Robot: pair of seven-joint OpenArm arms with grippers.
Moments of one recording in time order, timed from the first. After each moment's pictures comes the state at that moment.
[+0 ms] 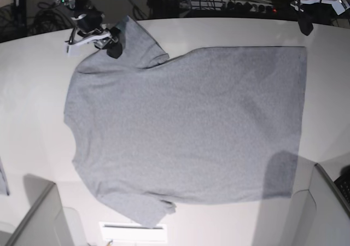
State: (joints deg) left arm 55.8 -12.1 -33.5 94.6 -53.9 -19.6 1.2; right arm -37.1 7.1 6.2 100.1 50.8 1.4 -28.0
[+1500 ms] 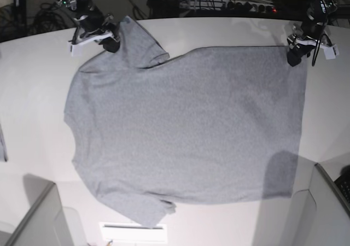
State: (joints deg) left arm 27.9 -11.5 -41.4 82.8 -51.6 -25.7 37.0; right arm -35.5 7.1 6.0 96.8 51.9 1.8 -29.3
